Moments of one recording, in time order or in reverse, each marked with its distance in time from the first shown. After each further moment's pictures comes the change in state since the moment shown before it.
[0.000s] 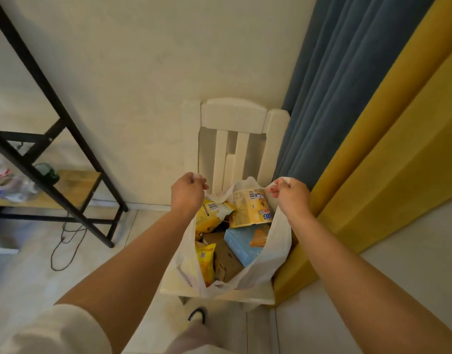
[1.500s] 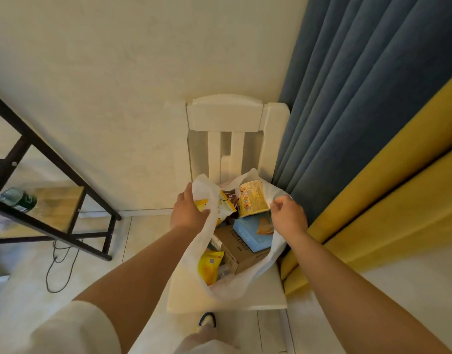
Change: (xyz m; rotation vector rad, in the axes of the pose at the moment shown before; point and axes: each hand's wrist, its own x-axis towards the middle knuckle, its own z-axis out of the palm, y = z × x) left_hand 0.094 -0.051 0.034 0.588 -0.238 0.050; right_hand 0.072 0.047 0.058 -0.439 -0.014 0.018
